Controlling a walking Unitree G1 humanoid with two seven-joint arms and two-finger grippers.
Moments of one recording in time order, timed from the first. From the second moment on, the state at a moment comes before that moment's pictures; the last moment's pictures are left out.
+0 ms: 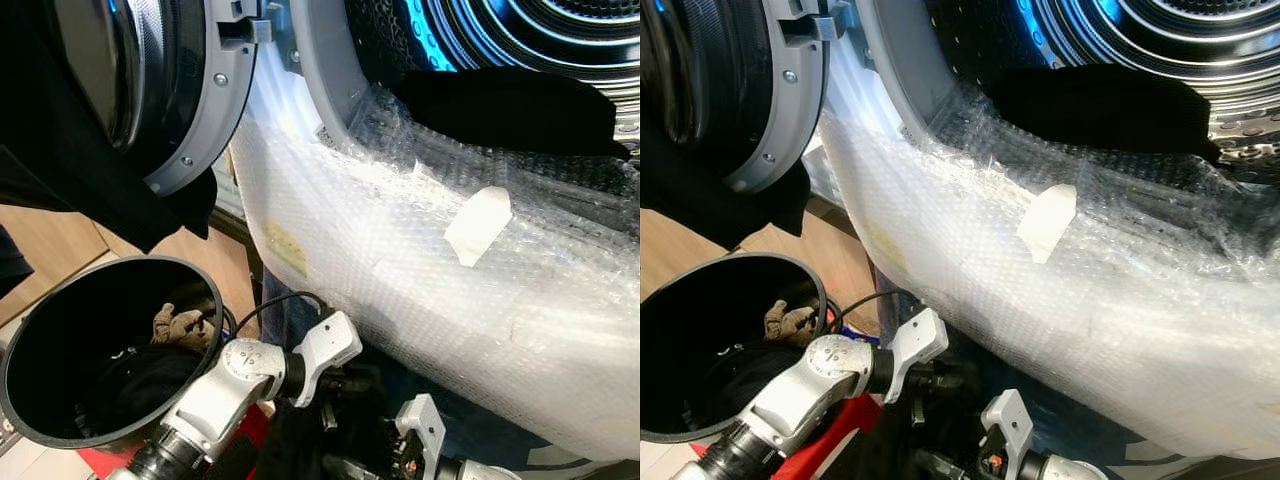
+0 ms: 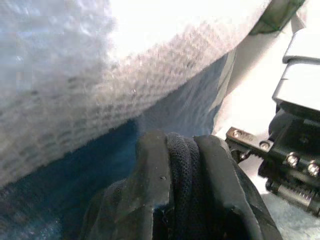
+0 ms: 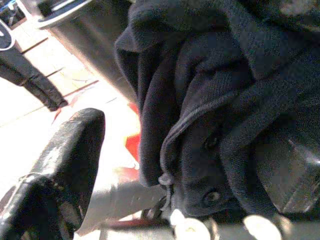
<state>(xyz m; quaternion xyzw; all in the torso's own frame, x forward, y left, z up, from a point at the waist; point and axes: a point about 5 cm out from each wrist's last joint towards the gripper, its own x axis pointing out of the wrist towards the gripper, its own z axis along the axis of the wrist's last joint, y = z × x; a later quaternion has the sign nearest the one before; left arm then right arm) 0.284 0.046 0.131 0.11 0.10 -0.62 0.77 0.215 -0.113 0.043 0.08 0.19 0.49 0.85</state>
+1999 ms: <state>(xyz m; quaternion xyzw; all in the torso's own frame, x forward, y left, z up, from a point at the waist) 0.294 0.044 0.137 0.09 0.08 -0.58 0.81 0.253 -0.092 0.033 0.08 0.19 0.35 0.92</state>
